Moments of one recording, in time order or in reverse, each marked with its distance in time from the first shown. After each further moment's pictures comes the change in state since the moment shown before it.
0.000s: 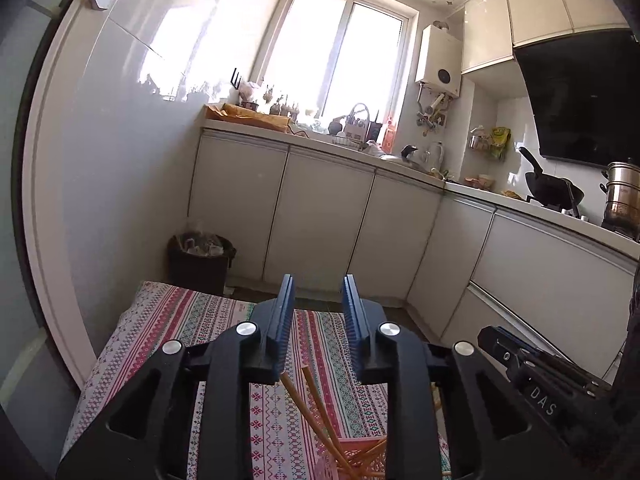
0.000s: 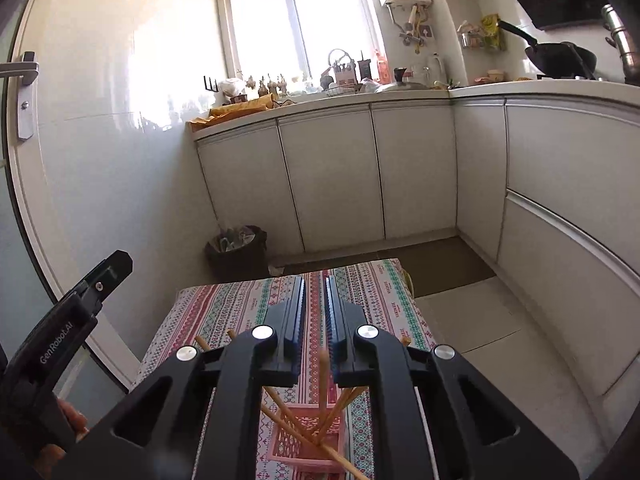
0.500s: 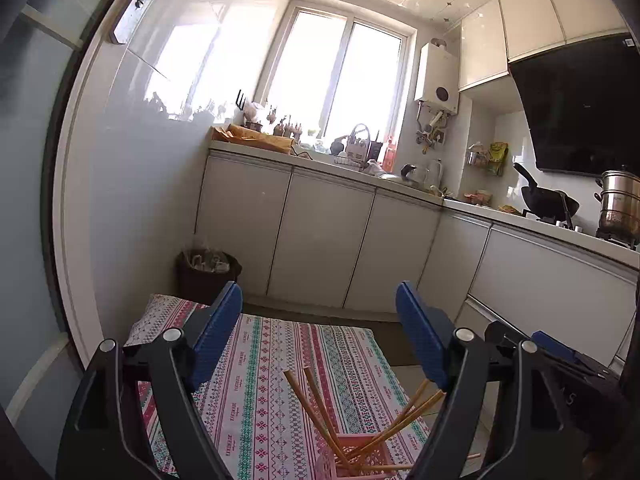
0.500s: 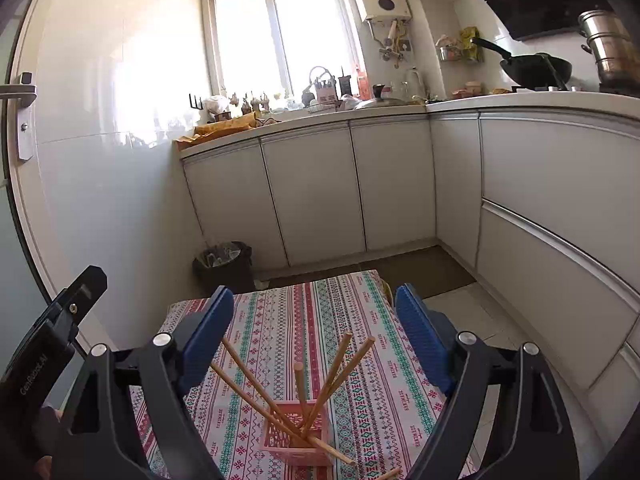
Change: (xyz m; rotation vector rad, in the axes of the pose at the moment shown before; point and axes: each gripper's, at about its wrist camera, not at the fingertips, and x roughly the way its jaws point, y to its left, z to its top) left arm -0.045 -0.008 0.004 0.008 -0.068 0.014; right arm -0.045 -0.009 0.009 0.034 -0.052 -0.064
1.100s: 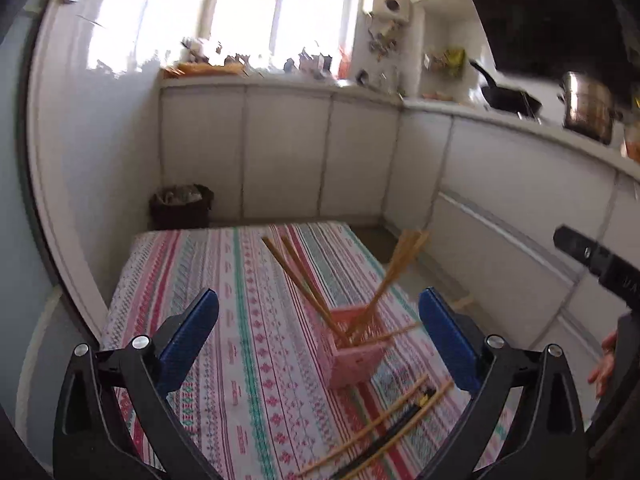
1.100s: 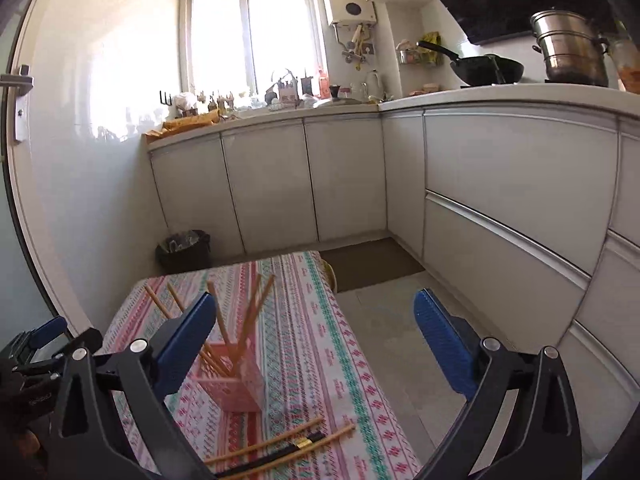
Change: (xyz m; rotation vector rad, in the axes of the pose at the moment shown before) left arm -0.011 -0.014 -0.072 0.218 0.383 -0.157; right arm -0.078 -0.072 -0.052 -0.022 0.019 -0.147
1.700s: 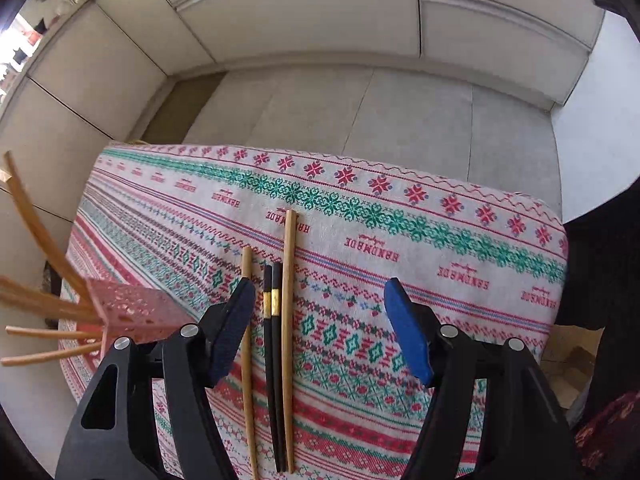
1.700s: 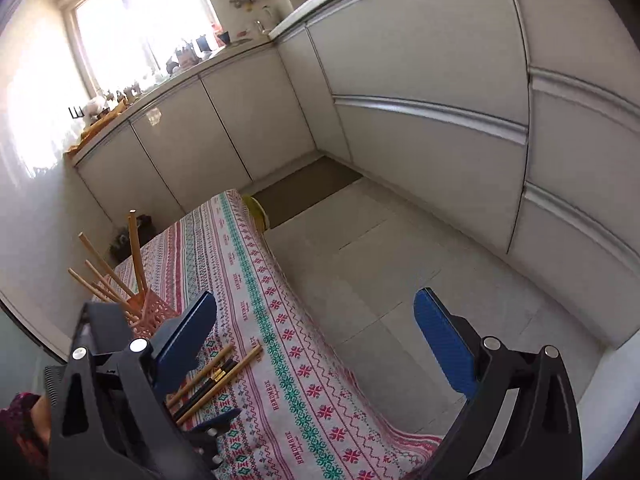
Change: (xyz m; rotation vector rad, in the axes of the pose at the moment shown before) left arm 0.160 -0.216 -0.115 0.884 0.648 -0.283; right arm 0.006 -0.143 -0.077 0.360 0.235 -0.092
